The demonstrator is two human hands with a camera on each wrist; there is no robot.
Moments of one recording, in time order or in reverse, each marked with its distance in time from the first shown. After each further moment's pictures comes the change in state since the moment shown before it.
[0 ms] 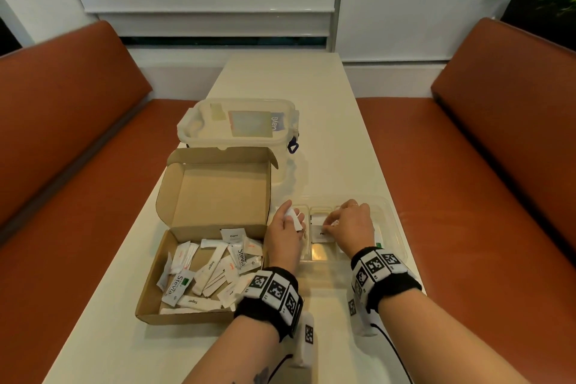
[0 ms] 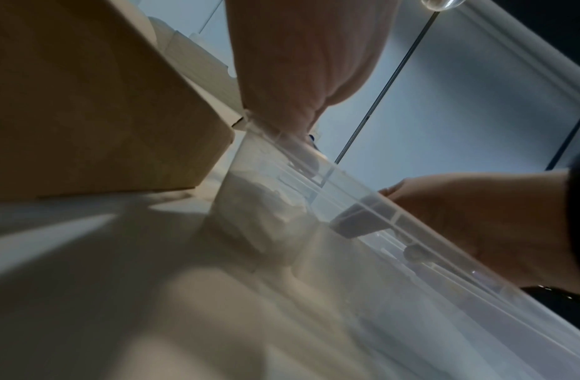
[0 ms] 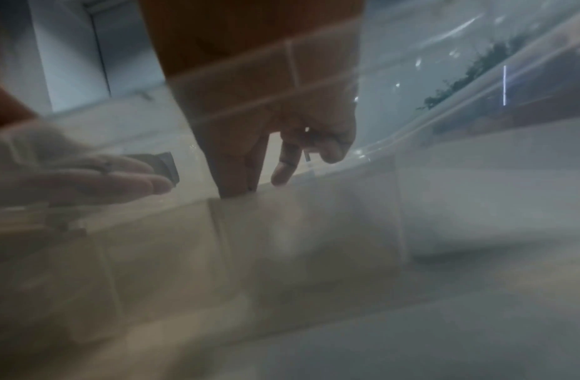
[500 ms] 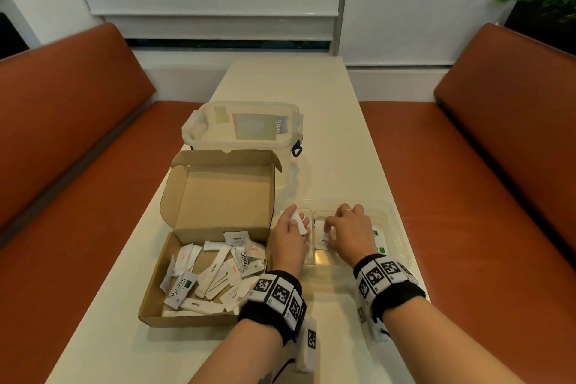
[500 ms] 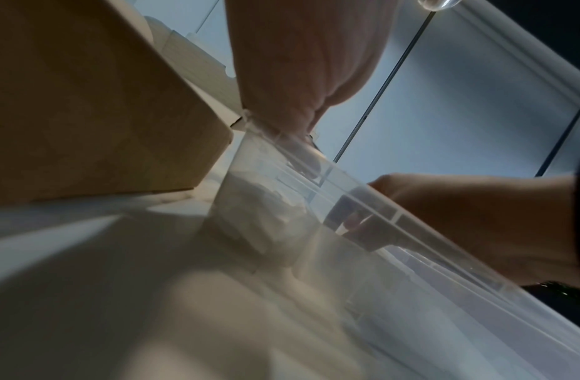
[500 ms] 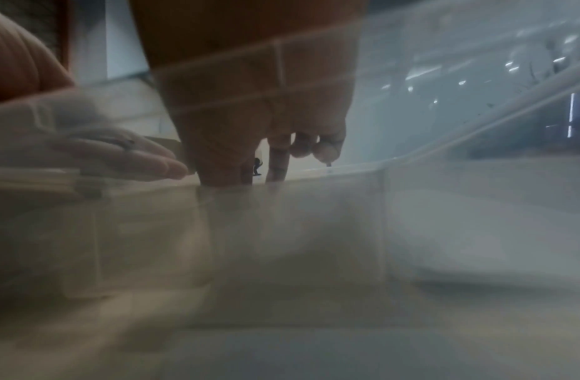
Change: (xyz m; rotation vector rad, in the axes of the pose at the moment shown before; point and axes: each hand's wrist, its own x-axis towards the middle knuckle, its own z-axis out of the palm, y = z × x) left_hand 0.002 -0.002 0.000 0.092 -0.002 0.005; right_hand -0.006 -0.002 -0.001 -0.341 -0.018 -0.259
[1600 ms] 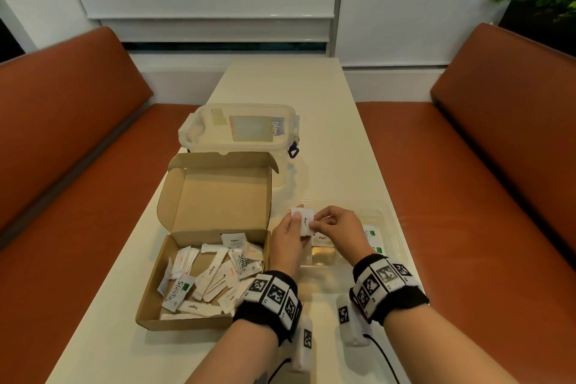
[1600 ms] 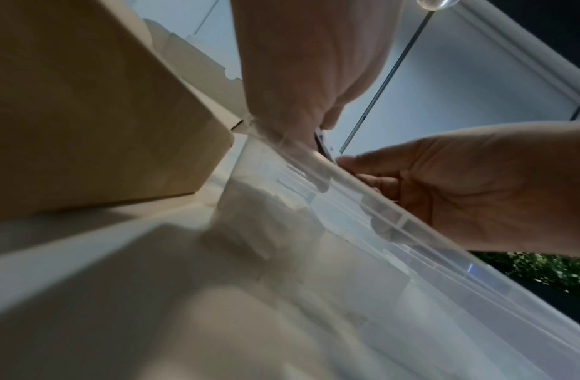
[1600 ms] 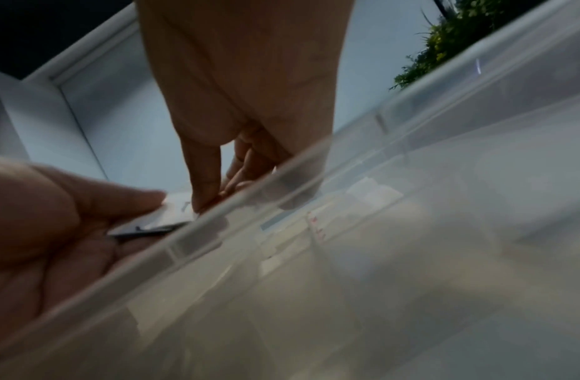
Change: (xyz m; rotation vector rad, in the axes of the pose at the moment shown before) left_hand -0.005 0.006 0.000 -0.022 -0.111 0.000; right_hand -0.004 -0.013 -0.015 1.119 -0.022 0.243
